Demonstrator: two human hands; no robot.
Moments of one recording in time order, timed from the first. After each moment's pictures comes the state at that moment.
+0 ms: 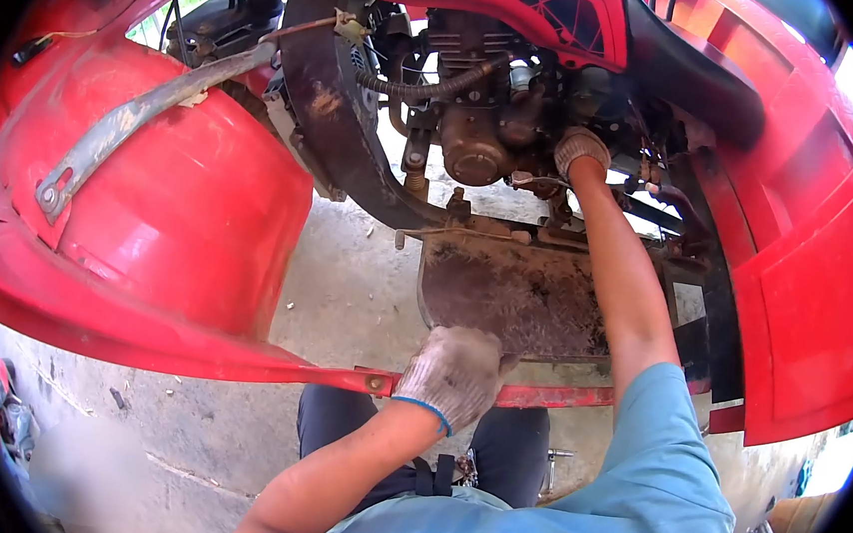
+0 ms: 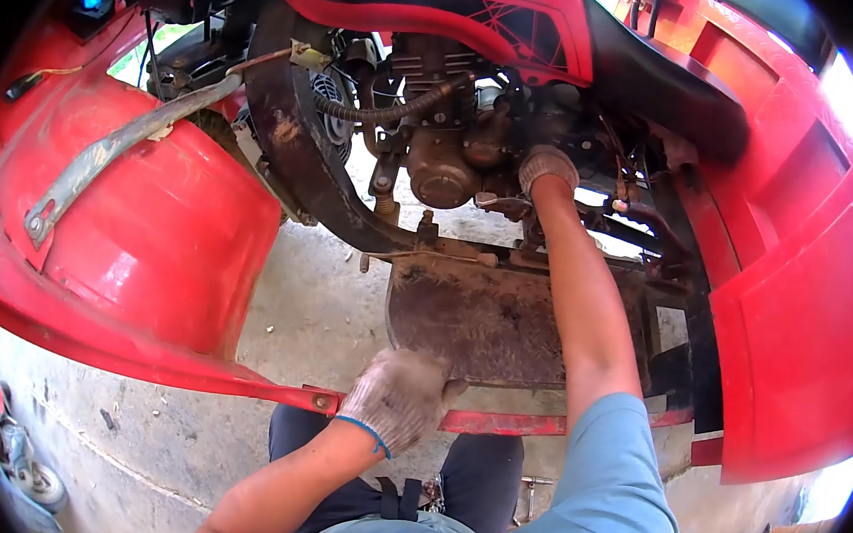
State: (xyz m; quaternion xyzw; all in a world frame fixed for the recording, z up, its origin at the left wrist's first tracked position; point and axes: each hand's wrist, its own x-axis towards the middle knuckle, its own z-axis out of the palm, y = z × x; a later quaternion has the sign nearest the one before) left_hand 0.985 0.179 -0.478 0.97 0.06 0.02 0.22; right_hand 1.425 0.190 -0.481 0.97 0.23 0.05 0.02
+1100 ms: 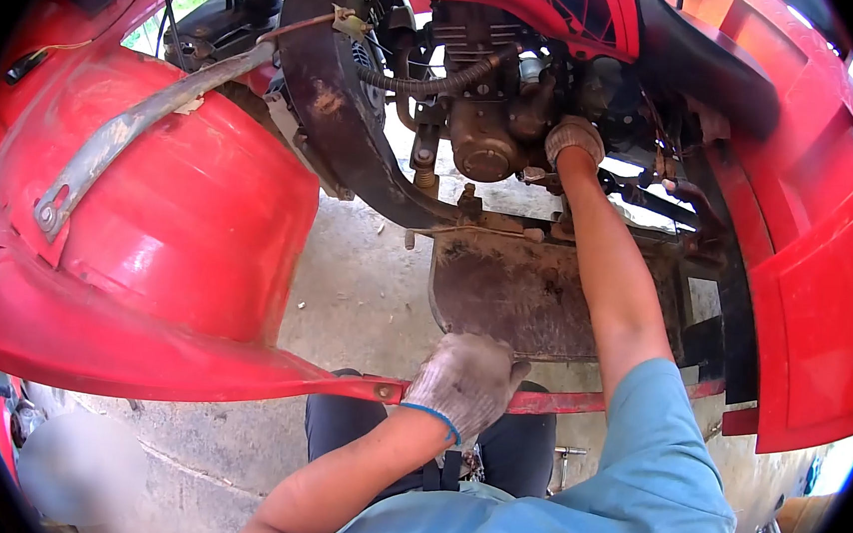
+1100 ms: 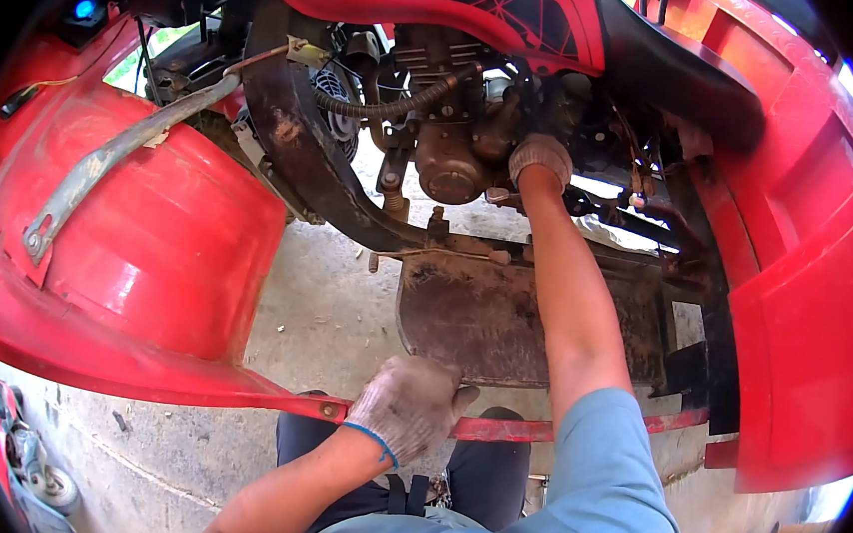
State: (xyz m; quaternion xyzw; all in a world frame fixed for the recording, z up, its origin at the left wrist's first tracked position) left_hand 0.988 0.183 -0.466 0.97 0.06 -0.04 0.25; right_hand 1.399 0.224 -0.477 0.98 0.16 0.04 -0.07
